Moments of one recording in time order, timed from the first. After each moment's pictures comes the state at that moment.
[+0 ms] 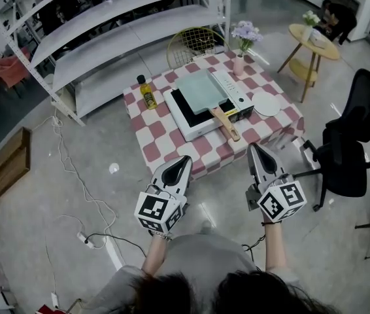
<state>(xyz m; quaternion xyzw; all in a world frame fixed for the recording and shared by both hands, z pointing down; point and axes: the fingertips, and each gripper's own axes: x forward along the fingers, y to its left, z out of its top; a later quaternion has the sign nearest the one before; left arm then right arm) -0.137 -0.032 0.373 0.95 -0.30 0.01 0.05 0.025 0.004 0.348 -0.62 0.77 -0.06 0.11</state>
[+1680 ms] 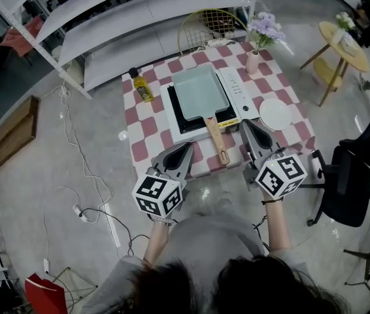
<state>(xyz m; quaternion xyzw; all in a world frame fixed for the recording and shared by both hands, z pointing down) -0.047 -0.129 0.410 0.92 -0.37 0.05 0.15 0.095 -0.147 0.365 -0.51 0.85 -0.12 0.09</state>
